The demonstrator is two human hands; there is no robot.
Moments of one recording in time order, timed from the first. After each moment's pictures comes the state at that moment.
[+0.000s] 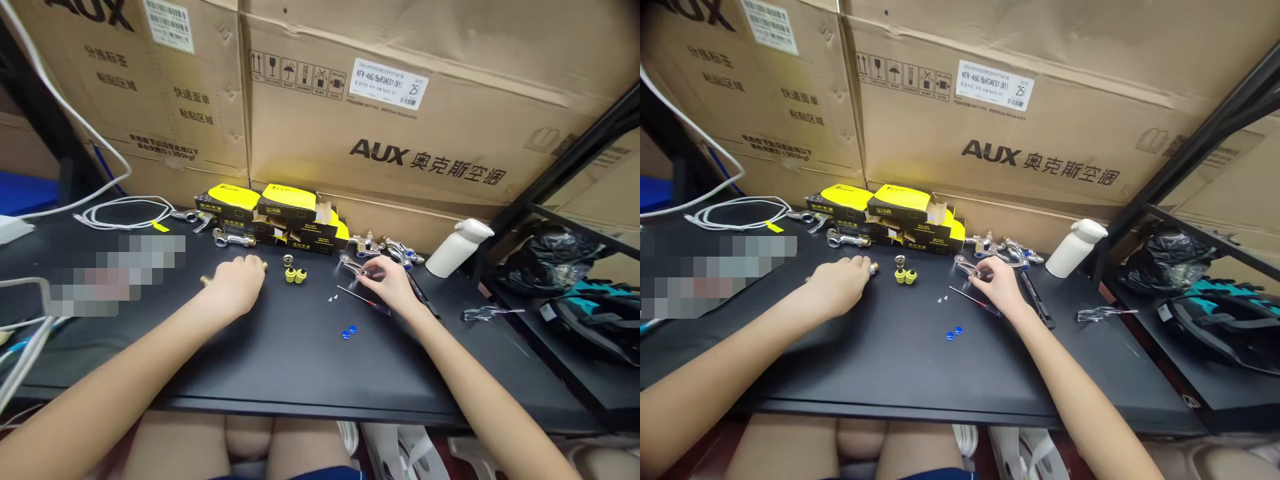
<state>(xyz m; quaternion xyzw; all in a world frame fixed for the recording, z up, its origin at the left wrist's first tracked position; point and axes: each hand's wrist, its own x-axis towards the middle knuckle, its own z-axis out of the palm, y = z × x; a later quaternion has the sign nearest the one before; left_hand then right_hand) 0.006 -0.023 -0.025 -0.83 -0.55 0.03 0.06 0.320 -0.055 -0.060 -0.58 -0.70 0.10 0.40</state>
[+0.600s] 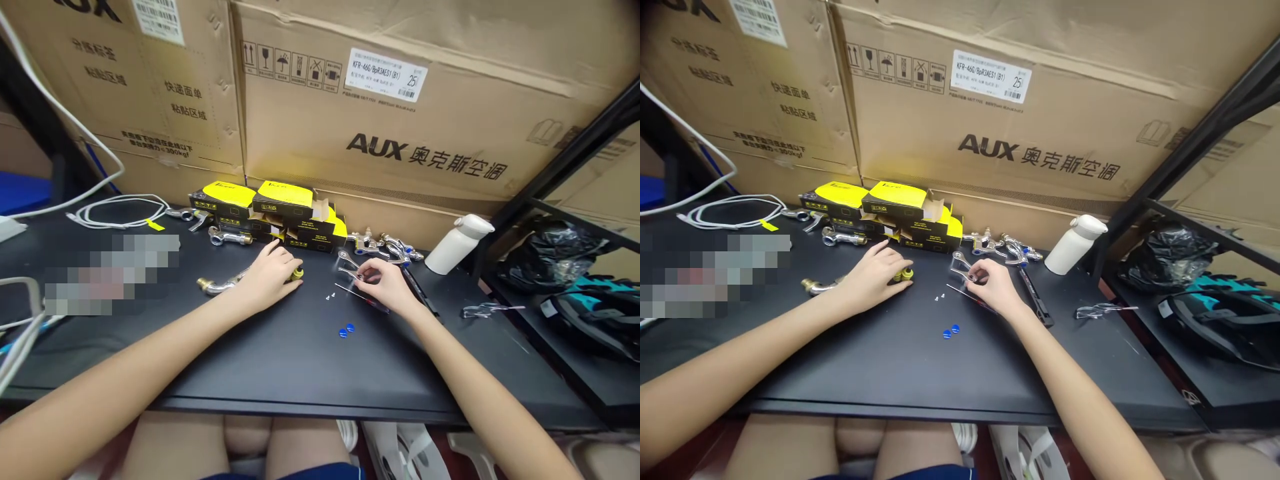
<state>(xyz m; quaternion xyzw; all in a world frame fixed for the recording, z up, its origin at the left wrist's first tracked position) 0.035 -0.005 -0.051 -0.92 -0.30 -0.23 0.08 0.313 -0.064 -0.054 -0.58 -0.70 0.17 0.39</state>
